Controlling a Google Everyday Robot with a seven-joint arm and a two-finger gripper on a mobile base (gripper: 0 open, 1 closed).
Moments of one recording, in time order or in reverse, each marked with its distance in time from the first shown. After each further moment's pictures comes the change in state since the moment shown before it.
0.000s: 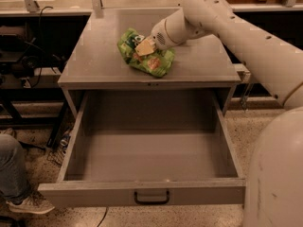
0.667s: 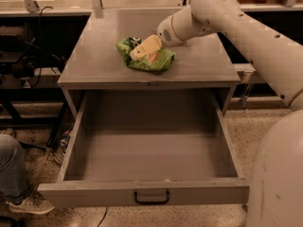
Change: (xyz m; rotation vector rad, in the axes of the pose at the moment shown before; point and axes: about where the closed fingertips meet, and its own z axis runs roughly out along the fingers) arm 0.000 -0.013 -0.015 0.017 -0.013 0.019
